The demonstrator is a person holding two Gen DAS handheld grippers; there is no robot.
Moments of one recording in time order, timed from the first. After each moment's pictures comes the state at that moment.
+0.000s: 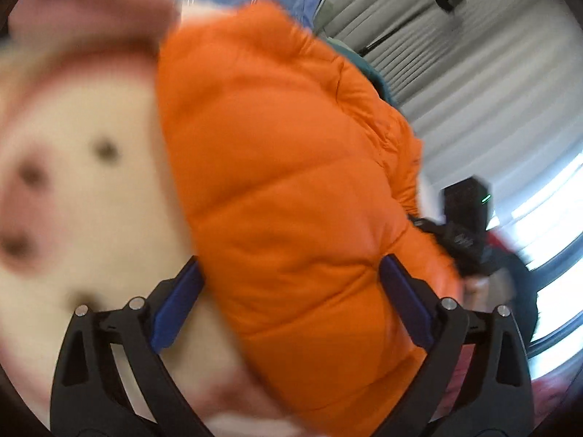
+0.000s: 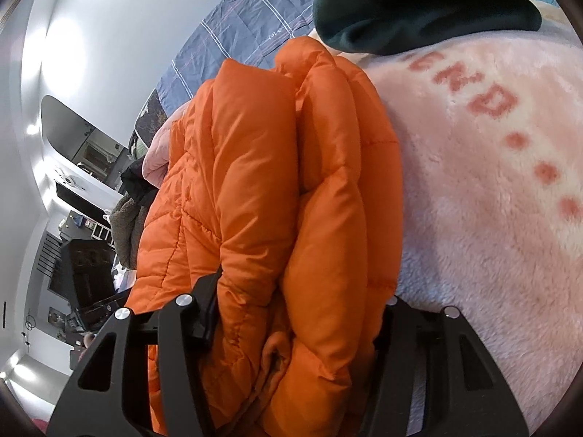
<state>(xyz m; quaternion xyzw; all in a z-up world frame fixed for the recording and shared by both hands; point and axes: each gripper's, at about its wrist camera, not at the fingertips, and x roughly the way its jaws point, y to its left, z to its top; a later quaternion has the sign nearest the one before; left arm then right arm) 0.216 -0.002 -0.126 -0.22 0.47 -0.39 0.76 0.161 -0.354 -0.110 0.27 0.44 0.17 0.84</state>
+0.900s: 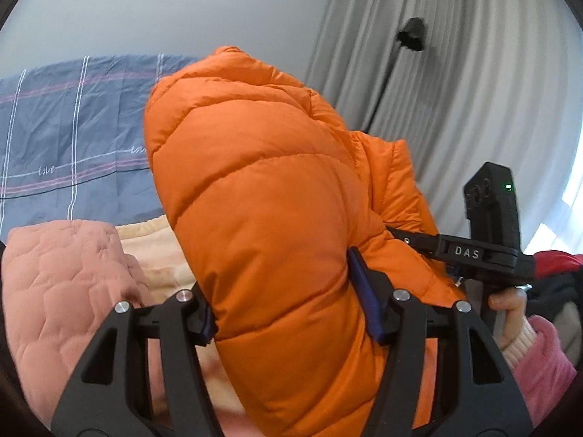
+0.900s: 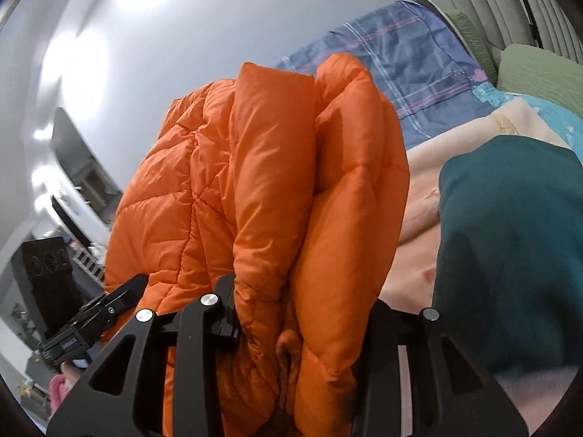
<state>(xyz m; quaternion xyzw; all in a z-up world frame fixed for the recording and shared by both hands) 0.412 -0.039 0.044 -0.05 0.26 -0.33 0.91 0.388 -0.319 0.026 0.21 0.31 0.14 0.92</state>
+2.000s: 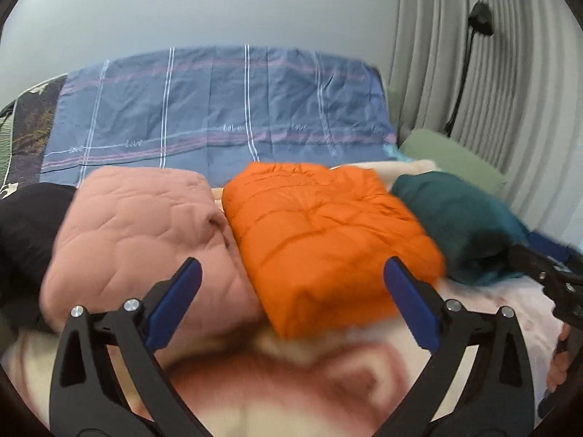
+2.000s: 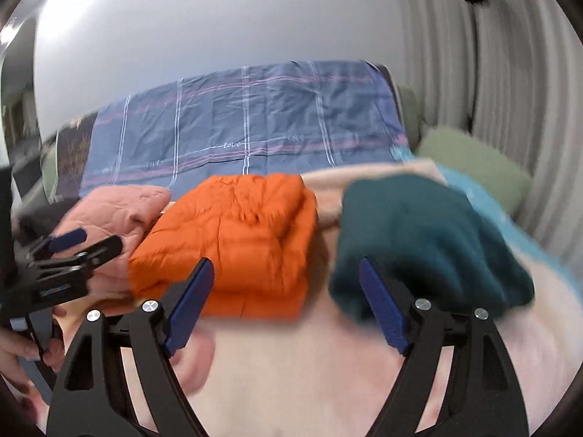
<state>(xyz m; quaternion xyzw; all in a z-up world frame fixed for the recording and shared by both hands) 0.345 0.001 -0.007 -0.03 0.26 -0.16 0.95 0.226 -0.304 0.011 0.05 0.26 -0.03 0.96</state>
